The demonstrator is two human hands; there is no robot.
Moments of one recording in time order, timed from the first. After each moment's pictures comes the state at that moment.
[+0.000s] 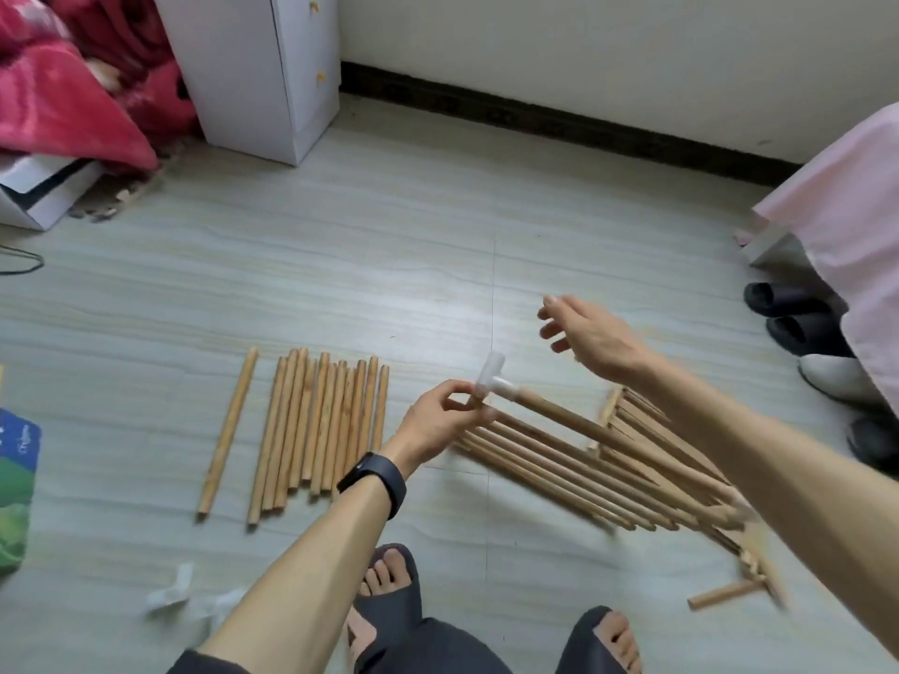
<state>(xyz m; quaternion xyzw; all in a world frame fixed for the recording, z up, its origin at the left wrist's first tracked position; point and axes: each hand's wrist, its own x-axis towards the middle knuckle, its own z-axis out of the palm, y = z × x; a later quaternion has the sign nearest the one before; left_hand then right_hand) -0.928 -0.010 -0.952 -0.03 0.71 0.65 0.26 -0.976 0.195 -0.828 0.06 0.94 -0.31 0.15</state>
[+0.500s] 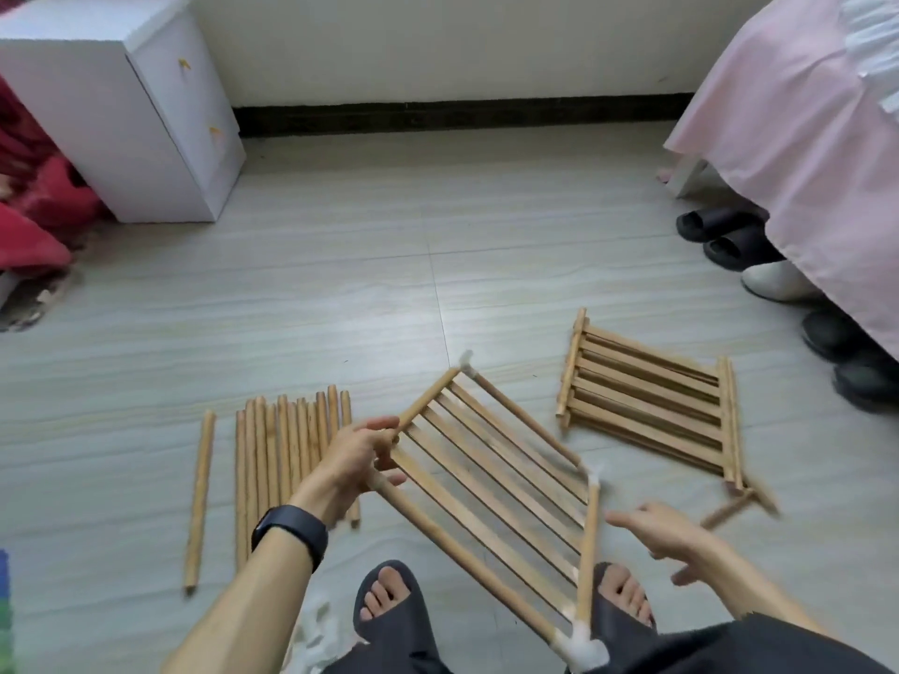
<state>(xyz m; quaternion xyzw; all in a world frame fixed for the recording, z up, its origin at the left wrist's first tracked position) -0.917 -0.025 -0.954 -0.20 0.65 0.66 0.31 -0.762 0.323 -0.967 0.43 0.76 -0.33 0.36</state>
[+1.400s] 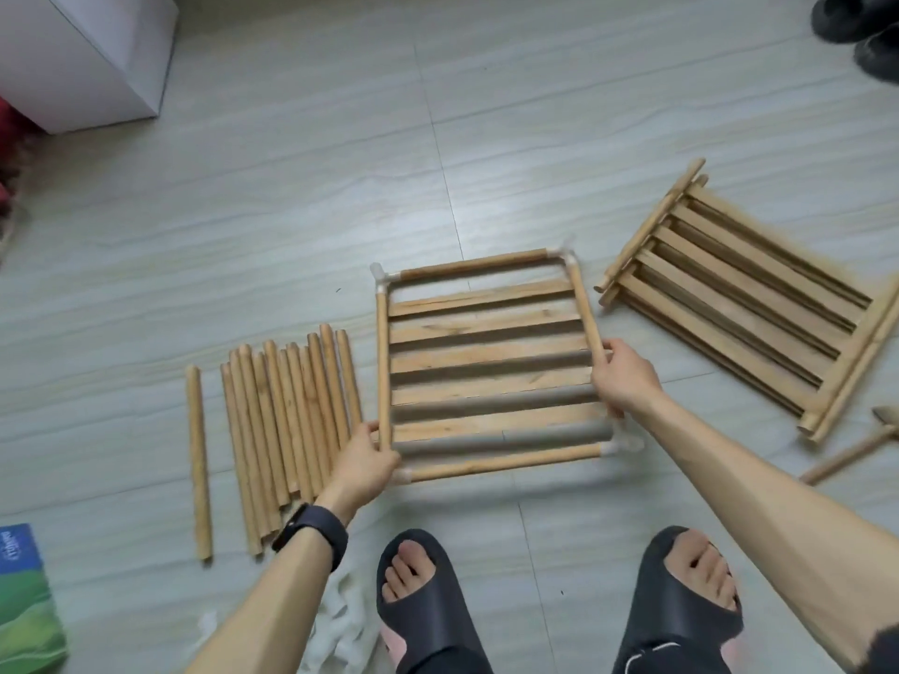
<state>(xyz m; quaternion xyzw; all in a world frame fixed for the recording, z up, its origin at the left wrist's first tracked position) -0.929 -0.033 -1.099 -0.17 0.86 0.34 0.34 -0.928 0.315 -1.110 0.36 0.84 -0.36 0.21</state>
